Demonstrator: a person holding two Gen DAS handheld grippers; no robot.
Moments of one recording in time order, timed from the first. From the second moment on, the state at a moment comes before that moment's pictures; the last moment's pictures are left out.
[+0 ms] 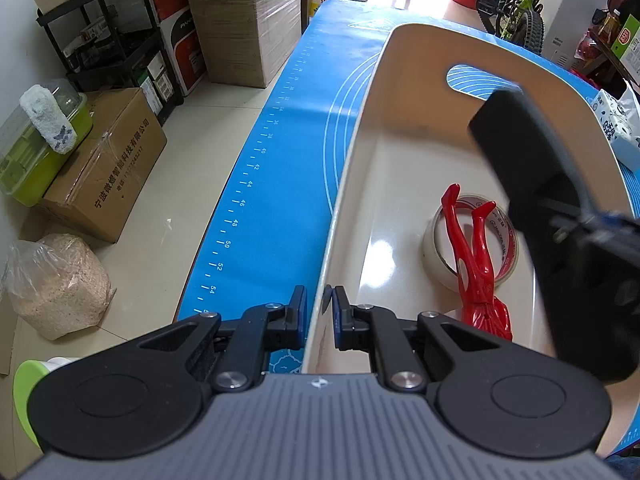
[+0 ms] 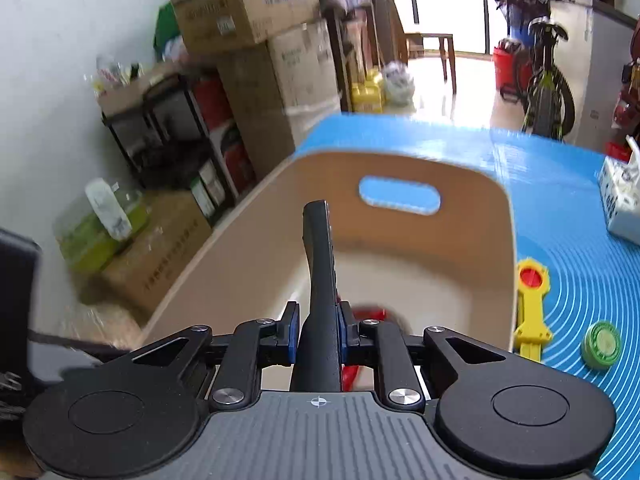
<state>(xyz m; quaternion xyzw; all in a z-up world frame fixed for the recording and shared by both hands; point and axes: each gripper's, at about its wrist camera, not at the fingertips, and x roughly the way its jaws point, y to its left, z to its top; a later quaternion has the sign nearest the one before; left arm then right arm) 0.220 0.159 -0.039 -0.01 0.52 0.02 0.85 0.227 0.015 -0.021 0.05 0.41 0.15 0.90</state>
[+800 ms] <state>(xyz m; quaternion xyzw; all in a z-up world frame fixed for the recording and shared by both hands) 0.220 0.160 -0.038 0.00 0.52 0.02 0.85 0.209 -0.007 -0.016 0.06 0.41 0.17 0.89</state>
